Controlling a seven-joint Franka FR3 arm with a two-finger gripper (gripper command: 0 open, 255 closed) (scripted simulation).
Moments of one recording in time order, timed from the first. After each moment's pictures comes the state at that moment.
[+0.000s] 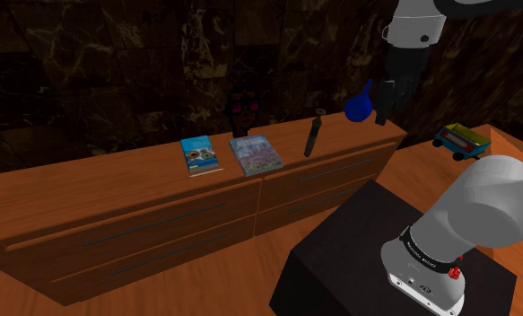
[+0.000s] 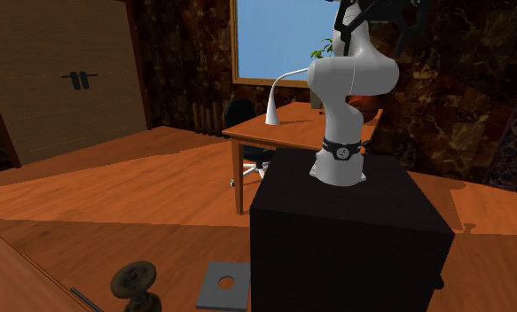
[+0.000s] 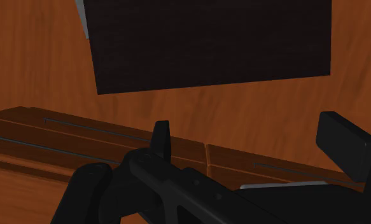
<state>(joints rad) 0.02 -0.82 0.01 -2.45 -0.03 1.43 0.06</state>
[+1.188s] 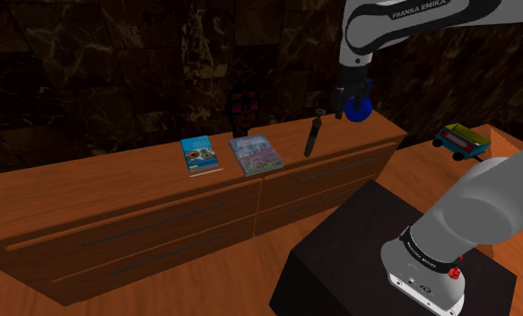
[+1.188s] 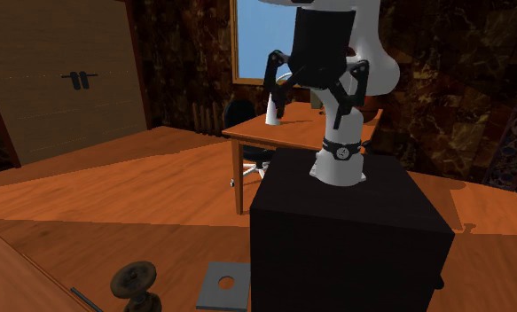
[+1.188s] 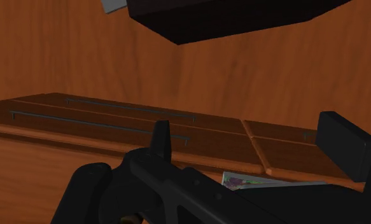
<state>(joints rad) -0.07 -0.28 -0.12 -2.31 -0.16 1.83 -0.01</state>
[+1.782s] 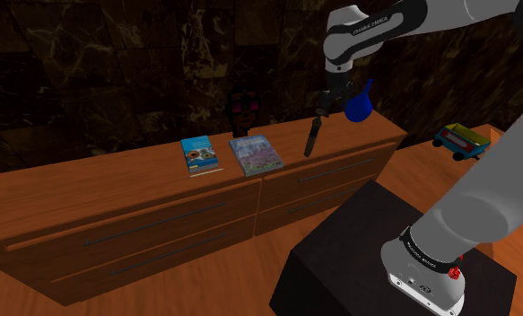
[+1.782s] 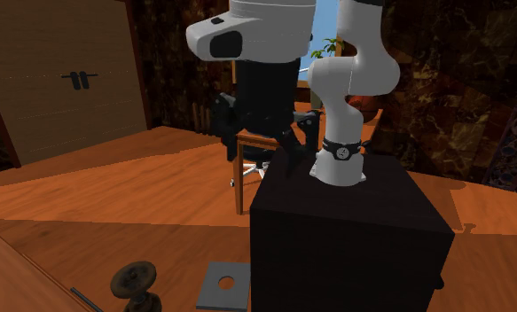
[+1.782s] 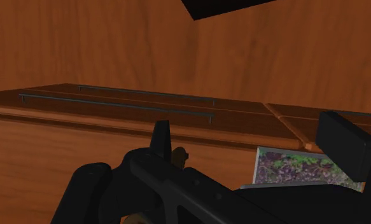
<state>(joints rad) -0.11 0.04 -0.17 -2.10 -0.17 1.96 -0.04</state>
